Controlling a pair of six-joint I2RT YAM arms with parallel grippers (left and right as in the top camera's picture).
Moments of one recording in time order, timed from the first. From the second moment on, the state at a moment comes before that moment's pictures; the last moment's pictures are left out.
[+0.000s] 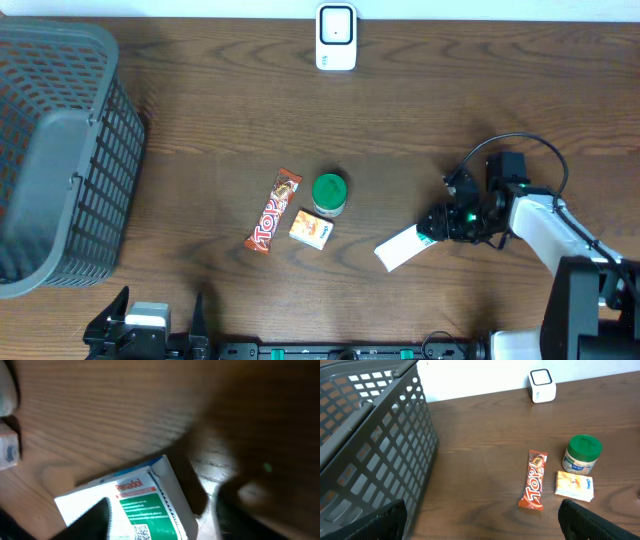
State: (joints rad) left arm 0.06 0.04 0.94 -1.26 0.09 0.17; right arm -0.05 1.59 0.74 -0.66 -0.50 -0.08
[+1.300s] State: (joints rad) left arm 0.06 0.04 0.94 -1.26 0.09 0.17; right arm -0.05 1.60 0.79 -0.96 -0.69 0.00
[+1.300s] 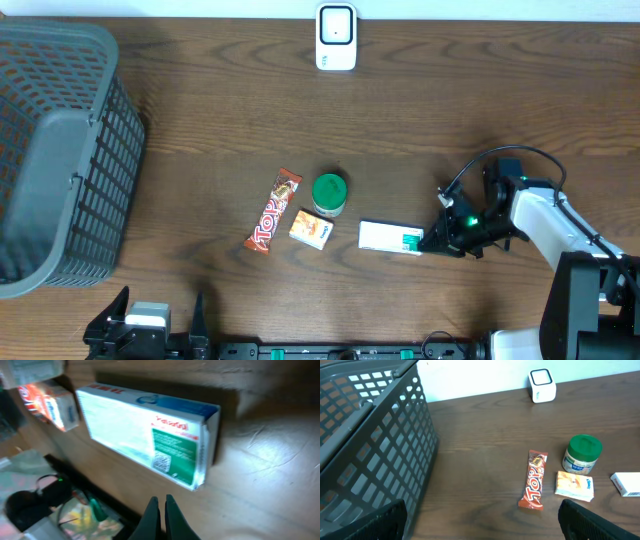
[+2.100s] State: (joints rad) left arm 0.06 0.04 0.94 -1.26 0.09 0.17; right arm -0.05 1.61 1.28 -0.85 -0.62 -0.15
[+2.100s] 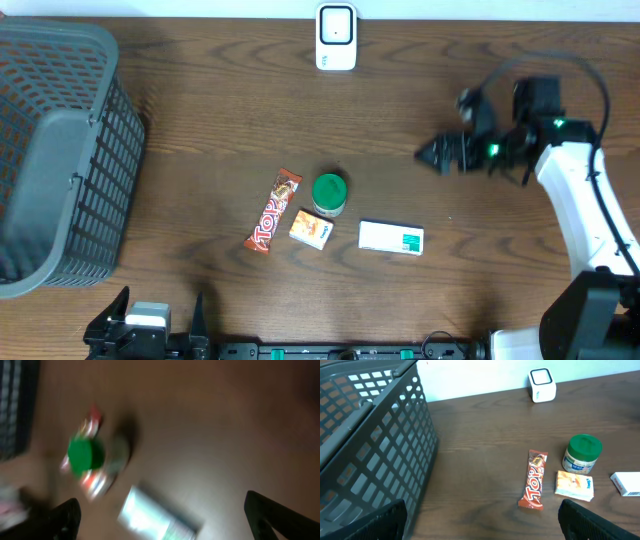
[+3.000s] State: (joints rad) left arm 0.06 0.04 0.94 -1.26 0.09 0.17; right arm -0.04 1.55 1.42 -0.58 -0.28 -0.47
